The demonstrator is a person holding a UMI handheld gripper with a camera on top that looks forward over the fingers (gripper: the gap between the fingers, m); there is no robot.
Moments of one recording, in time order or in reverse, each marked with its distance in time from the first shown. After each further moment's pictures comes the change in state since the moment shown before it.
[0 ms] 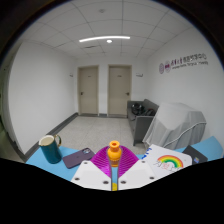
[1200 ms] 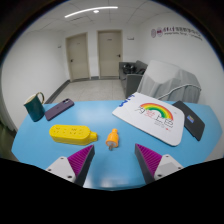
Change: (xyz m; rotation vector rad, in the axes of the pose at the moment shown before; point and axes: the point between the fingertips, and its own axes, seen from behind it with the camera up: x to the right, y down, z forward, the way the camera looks) arm 0.085 0.183 -0.057 -0.401 0.054 0.069
